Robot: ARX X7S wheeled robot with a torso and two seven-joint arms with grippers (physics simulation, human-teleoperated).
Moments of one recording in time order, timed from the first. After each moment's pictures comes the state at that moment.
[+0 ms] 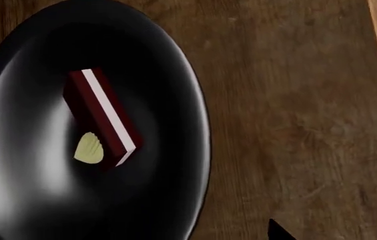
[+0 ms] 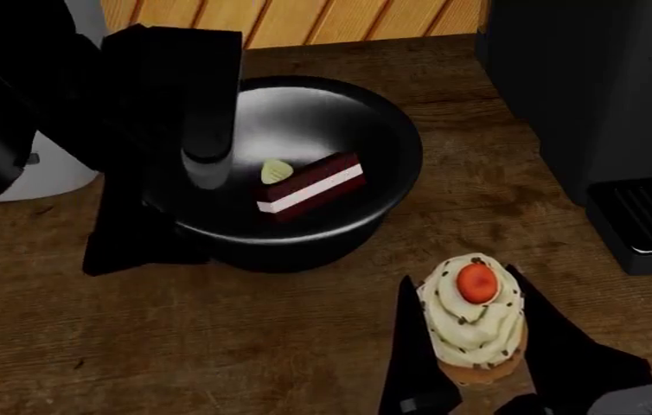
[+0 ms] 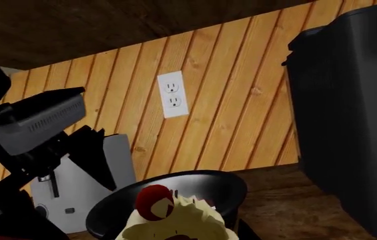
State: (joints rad) left arm -1.67 -0.17 1.10 -0.62 0.07 -0.74 1.48; right arm 0.05 0.43 0.09 -0.82 0.82 0.49 0.17
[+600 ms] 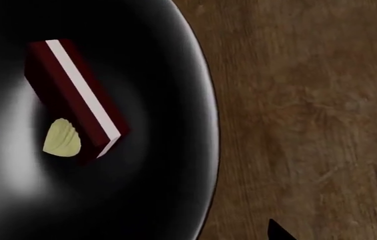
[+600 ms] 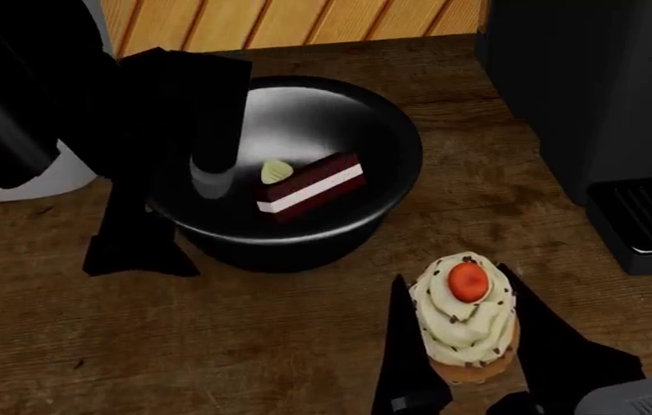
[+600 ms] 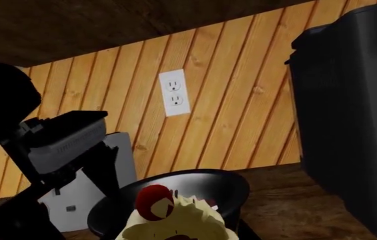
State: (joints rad) left arm -1.70 -0.04 1.21 -1.06 0.02 -0.44 1.50; right arm 0.06 0.44 0.06 -0.82 0.81 0.49 0.18
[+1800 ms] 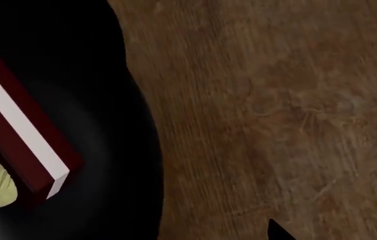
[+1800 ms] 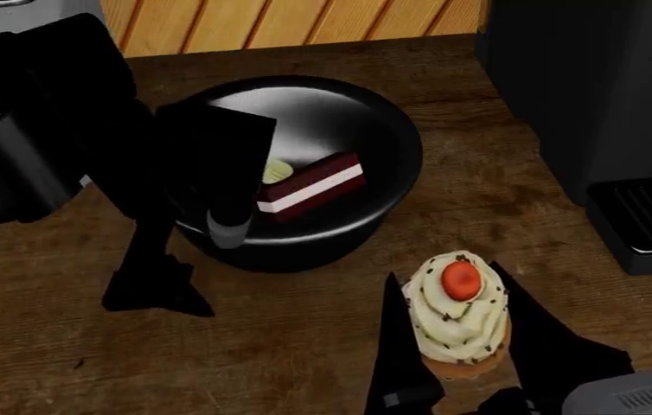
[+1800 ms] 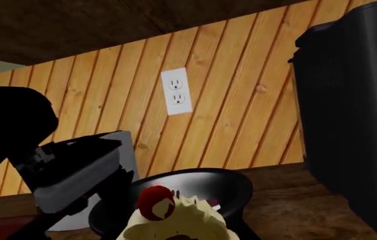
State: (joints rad) left arm -1.68 0.00 1.52 -1.16 -0.31 -0.27 1.41; right arm 0.07 0.44 0.03 -0.80 0.80 0.46 0.19
